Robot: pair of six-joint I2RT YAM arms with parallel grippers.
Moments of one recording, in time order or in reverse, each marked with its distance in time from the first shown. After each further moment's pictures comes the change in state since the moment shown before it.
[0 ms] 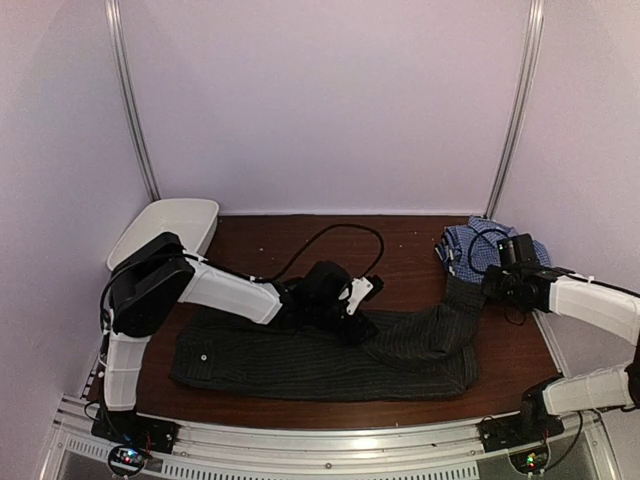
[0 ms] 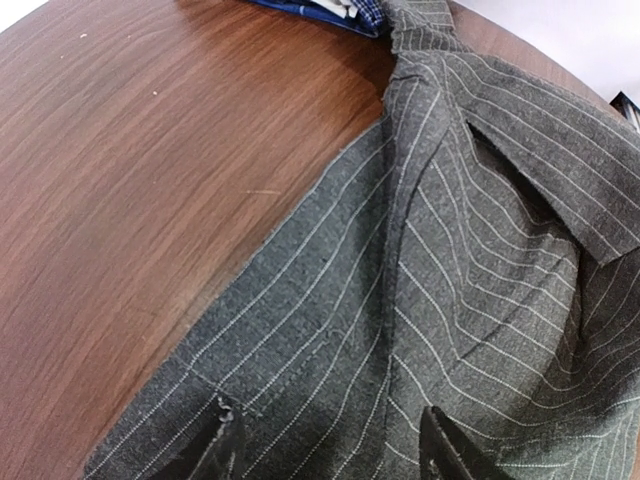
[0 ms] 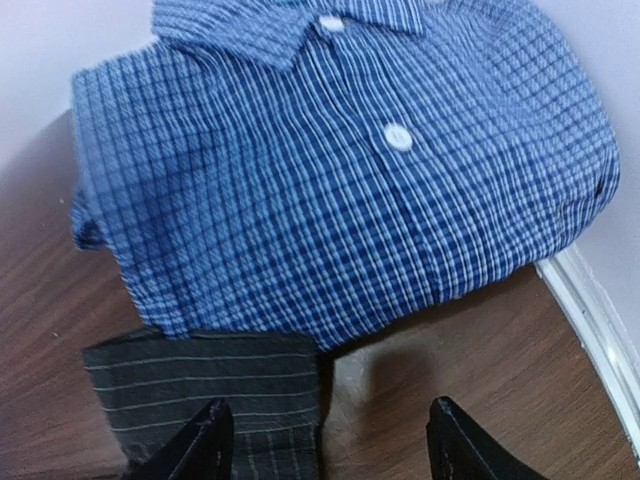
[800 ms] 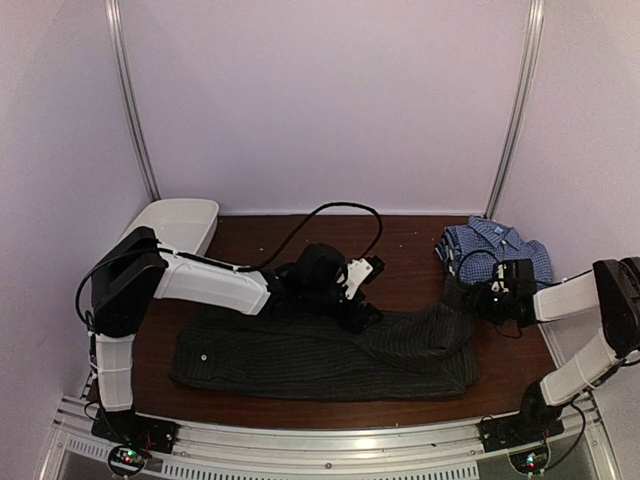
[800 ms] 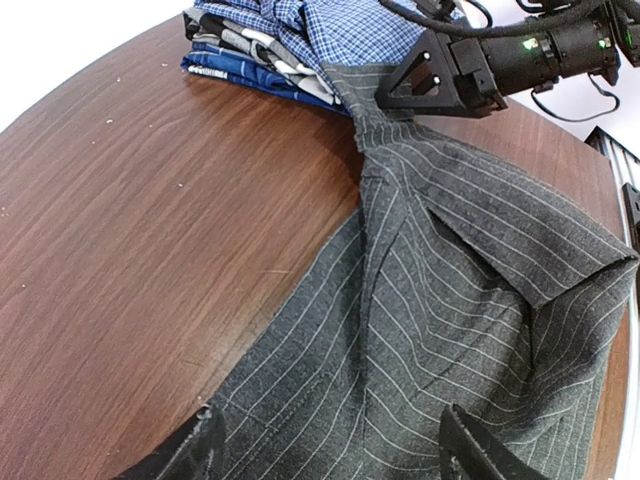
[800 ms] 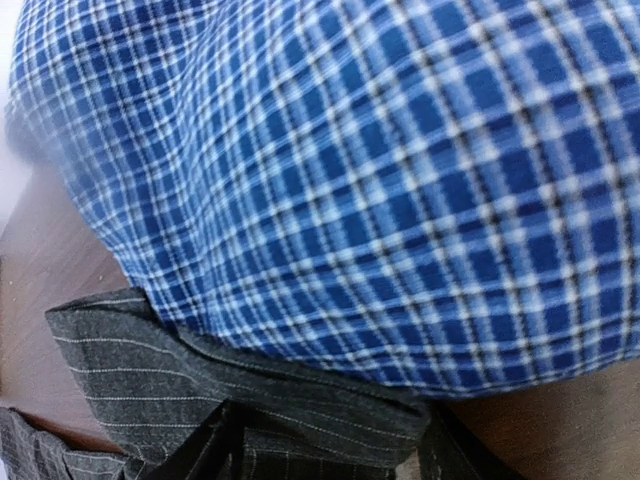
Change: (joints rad) left arm 0.000 -0.112 -0.008 -0.003 -0.018 0.047; right arm -0.207 0.298 -0.182 0.514 -0.571 -0.019
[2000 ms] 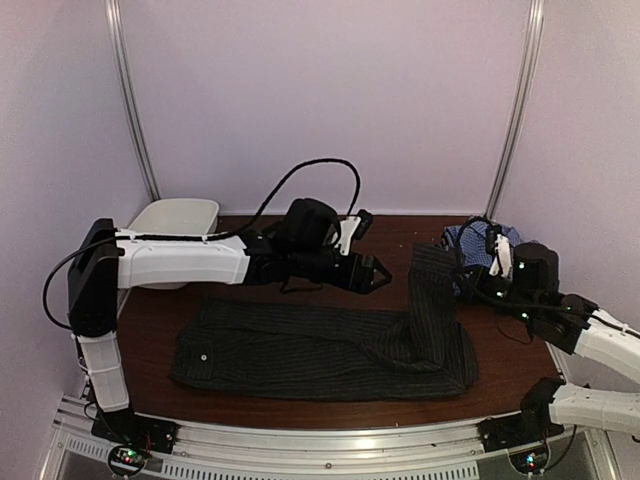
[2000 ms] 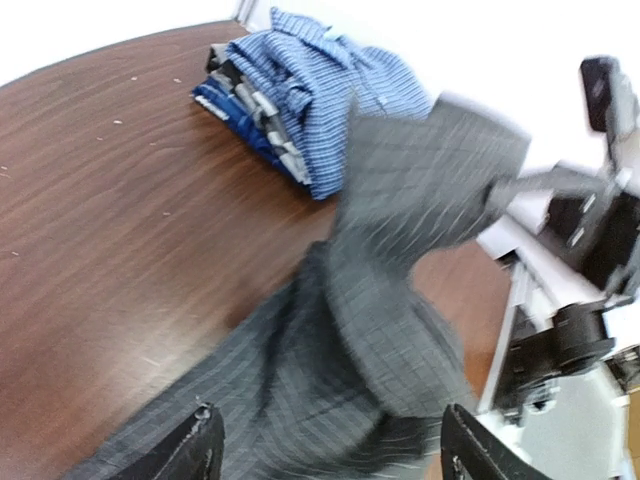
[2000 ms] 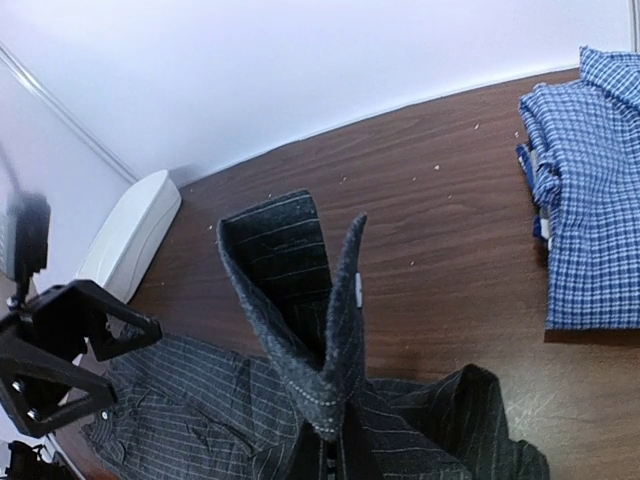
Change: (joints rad) left arm 0.031 -0.116 0.149 -0.207 0.080 -0.367; right arm 0.488 -0.689 0.064 -0.328 0.195 0.023
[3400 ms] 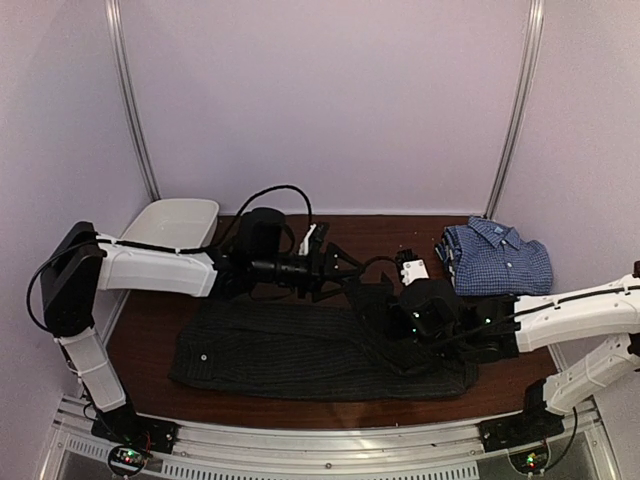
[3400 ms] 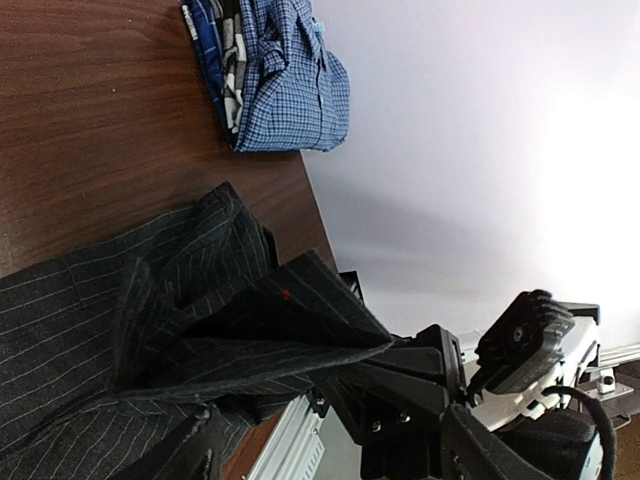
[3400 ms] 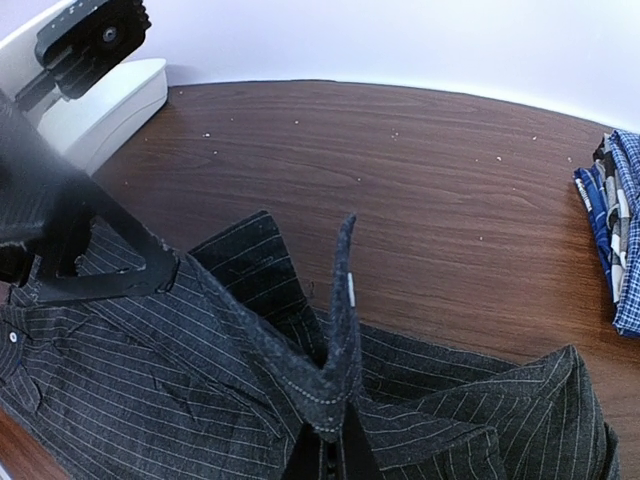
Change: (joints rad) left arm 0.126 -0.154 -0.348 0.404 0.356 -0.647; right arm 0.665 0.532 0.235 0.013 0.654 0.005
